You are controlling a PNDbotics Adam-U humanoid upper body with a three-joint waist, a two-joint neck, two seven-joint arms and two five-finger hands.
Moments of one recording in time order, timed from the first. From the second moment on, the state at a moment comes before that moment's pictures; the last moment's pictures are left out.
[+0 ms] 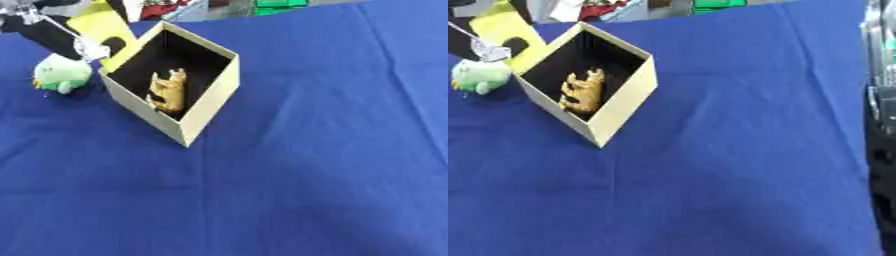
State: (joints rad) left arm -1.02 0.67 -0.15 -1.34 -0.54 -0.50 -0.55; right arm -0.93 -0.34 0.04 -1.90 0.60 0.31 0.00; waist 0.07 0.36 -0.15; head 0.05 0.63
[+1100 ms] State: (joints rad) left arm -1.06 0.54 -0.16 -1.16 -0.68 -0.55 -0.31; right arm -0.95 -0.31 0.04 -1.91 0.58 0.31 0.01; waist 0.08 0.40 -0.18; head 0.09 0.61
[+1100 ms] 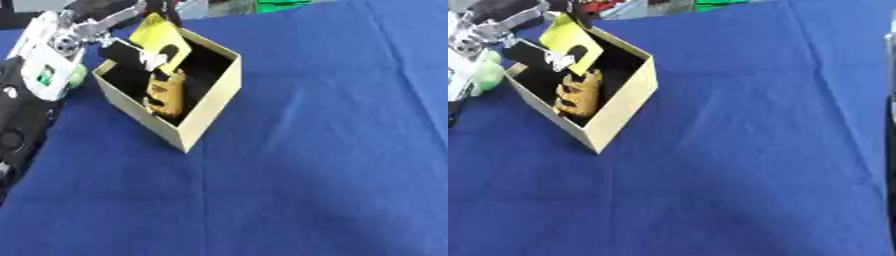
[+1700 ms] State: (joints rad) left arm -1.03 0.54 -0.17 -1.12 -0.81 -0.60 -0.25; right arm -0.95 -0.31 0.04 -1.91 0.58 0.31 0.01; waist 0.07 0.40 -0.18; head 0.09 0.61
